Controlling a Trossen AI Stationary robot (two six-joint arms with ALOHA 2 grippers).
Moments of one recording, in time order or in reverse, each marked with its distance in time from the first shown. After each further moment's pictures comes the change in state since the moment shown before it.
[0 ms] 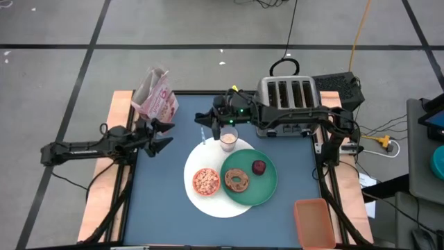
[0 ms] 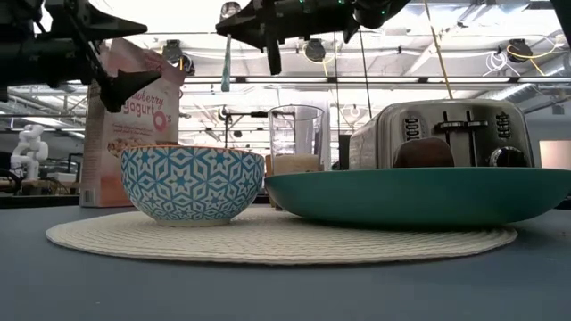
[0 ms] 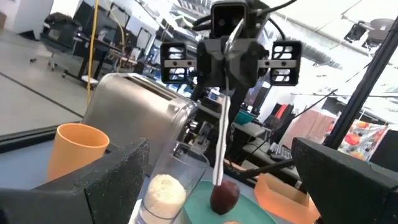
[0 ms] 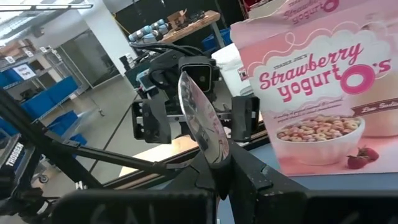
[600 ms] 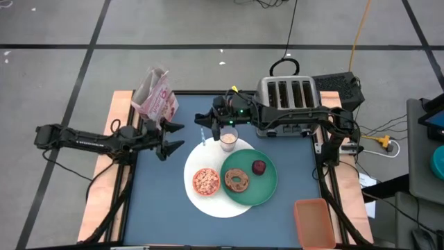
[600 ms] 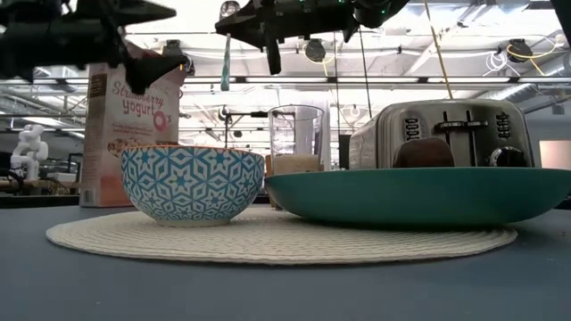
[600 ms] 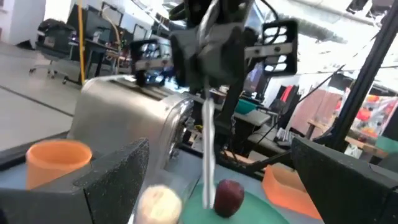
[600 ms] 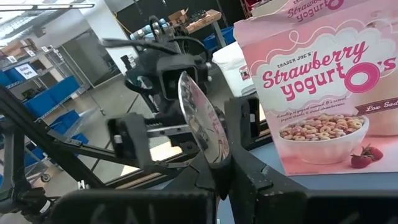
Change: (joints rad) left arm -0.135 0.469 0.105 0.340 -0.106 0.132; right arm 0.008 0.000 0.000 0.000 0.001 0.003
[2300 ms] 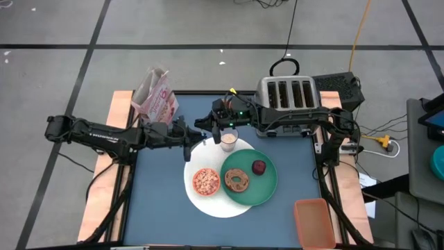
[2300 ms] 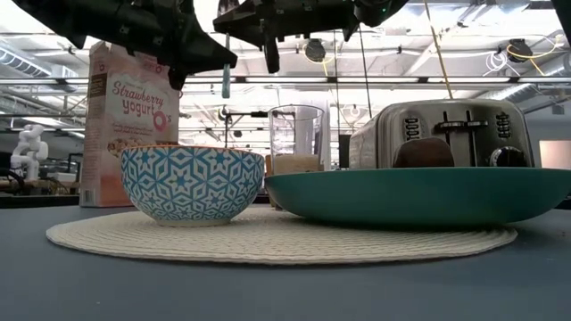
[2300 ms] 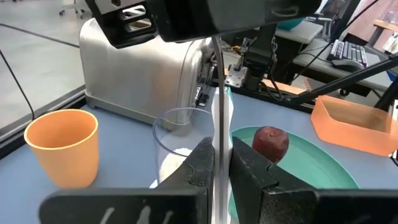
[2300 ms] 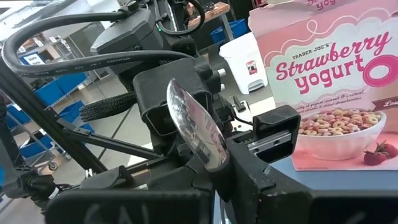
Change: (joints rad) left arm -0.026 0.416 0.426 -0.411 -0.059 0.106; right arm 0.002 0.000 -0.001 -0.011 -0.017 -0.017
